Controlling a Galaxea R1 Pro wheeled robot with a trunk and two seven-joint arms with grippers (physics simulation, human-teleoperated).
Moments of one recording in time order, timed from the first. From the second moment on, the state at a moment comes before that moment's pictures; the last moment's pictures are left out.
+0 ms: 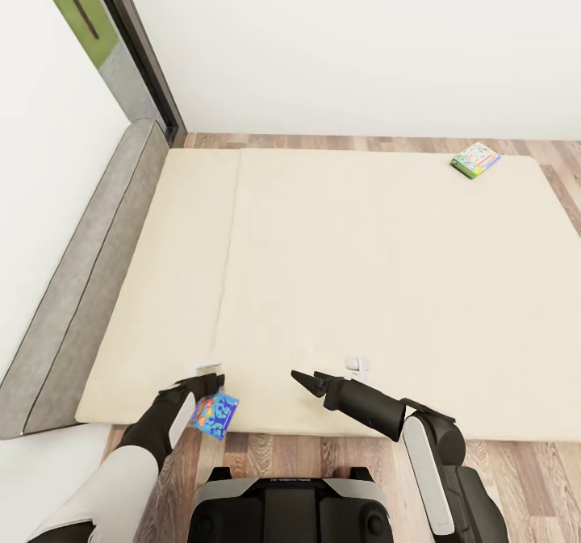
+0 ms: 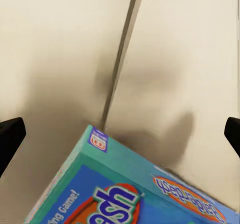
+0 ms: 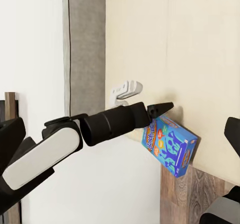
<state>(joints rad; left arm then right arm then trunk) -0.72 -0.05 0.18 -0.56 0.01 0.29 0.03 -0.27 0.14 -0.04 -1.58 -0.33 0.84 0.67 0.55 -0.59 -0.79</state>
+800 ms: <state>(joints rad) -0.71 -0.05 0.20 -0.63 0.01 0.34 0.03 -0.27 0.14 -0.04 -1.58 -0.33 0.84 0.67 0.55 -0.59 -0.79</state>
